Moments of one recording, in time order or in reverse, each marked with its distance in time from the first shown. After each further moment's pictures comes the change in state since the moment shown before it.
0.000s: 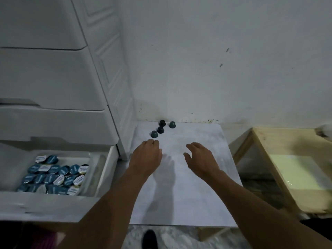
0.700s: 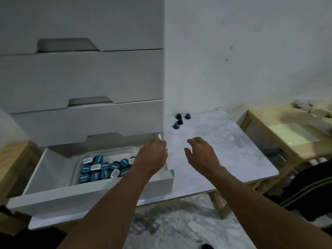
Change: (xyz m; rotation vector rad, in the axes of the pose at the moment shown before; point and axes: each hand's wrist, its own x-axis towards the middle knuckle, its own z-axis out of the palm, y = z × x) left_hand -0.113 -0.176 -0.068 -0.052 -0.009 0.293; right_hand -0.078 -0.228 0.061 -0.031 0.197 0.178
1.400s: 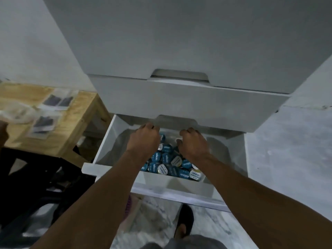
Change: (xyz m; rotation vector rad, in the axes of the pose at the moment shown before) left_hand -0.053 -0.228 0.002 0.099 -0.202 -0.478; right_hand 0.105 -0.199 0.161 0.021 -0.356 -0.270
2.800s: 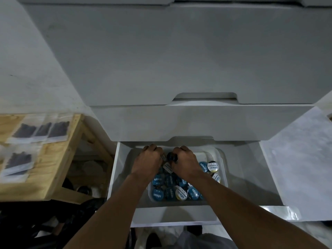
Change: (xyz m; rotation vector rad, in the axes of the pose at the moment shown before) left_hand 0.043 -0.066 0.053 -0.208 -0.080 0.215; right_hand 0.038 -0.054 0.051 0.222 -0.007 0.183
